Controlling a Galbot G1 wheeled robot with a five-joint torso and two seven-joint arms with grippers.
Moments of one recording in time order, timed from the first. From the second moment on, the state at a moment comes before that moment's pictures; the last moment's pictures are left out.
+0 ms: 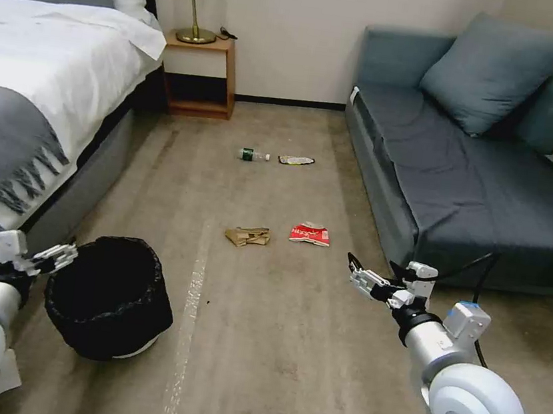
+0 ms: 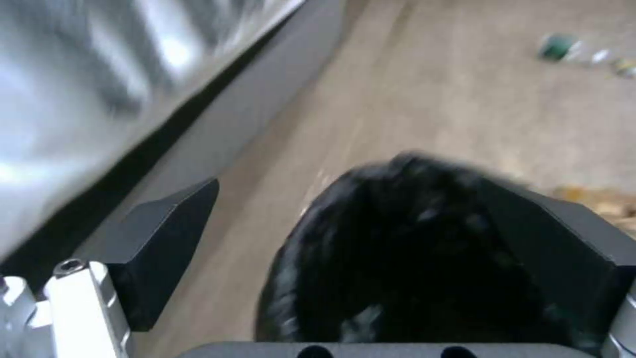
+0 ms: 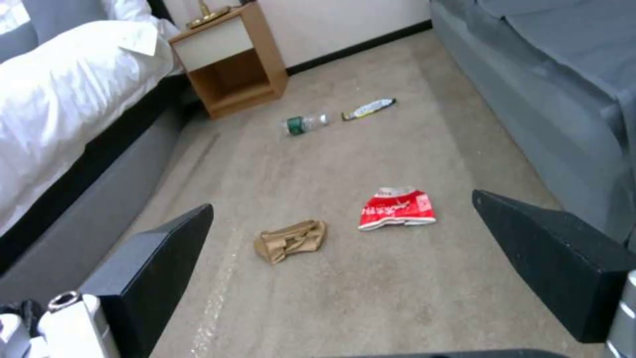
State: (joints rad) left arm 1.60 -1.00 -0.98 -2.07 -0.92 0.55 -0.42; right arm -1.42 1.00 0.40 2.27 0.87 -0.35 0.39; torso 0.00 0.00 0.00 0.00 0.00
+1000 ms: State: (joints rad) left arm 1.38 -1.11 -0.88 -1.85 -0.99 0.67 -0.58; right arm -1.40 0.98 0.39 2.19 0.85 -0.34 0.37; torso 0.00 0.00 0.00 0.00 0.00
